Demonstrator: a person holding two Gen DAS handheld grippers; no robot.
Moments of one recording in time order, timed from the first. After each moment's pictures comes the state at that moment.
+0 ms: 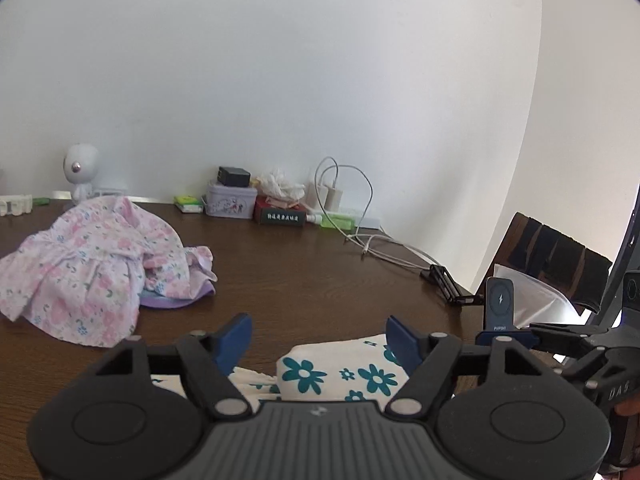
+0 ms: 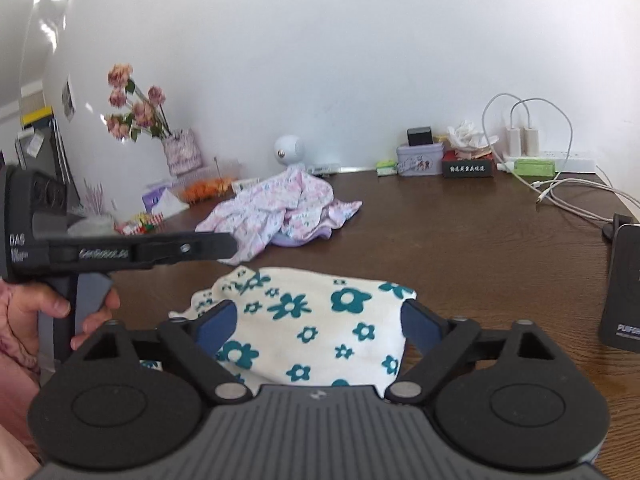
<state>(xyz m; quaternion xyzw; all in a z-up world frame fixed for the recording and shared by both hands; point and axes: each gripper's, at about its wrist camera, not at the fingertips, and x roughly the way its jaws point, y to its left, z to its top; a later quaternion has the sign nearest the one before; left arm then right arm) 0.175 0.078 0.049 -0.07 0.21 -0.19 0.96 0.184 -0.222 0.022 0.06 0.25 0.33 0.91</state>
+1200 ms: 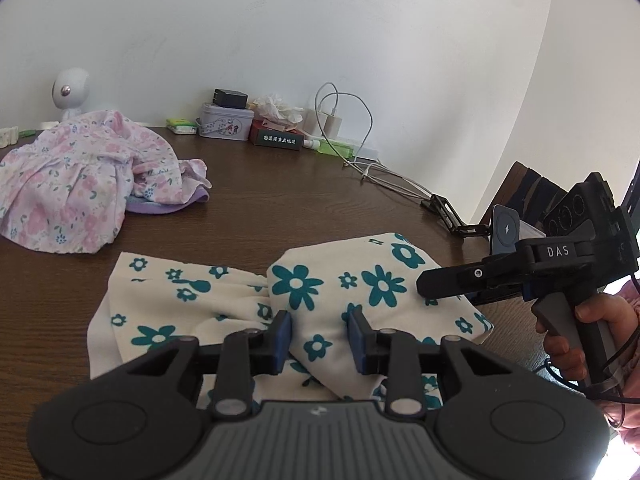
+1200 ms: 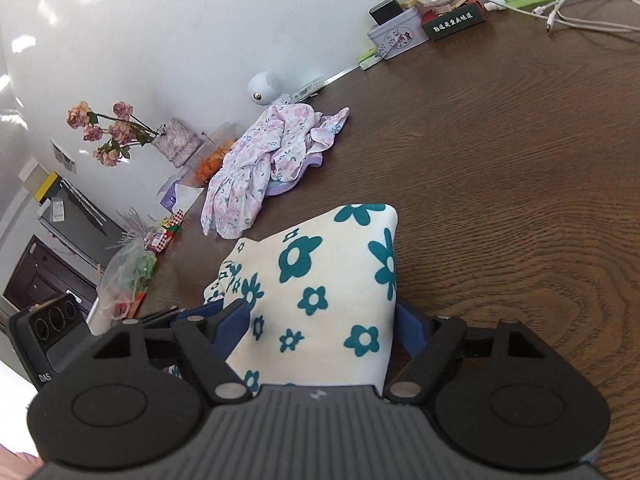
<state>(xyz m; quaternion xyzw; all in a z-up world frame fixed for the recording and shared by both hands) 0.188 0.078 -0.009 -0.09 0.31 -0.21 0.92 0.279 -0.220 -0.043 0.23 0.42 0.38 0.79</state>
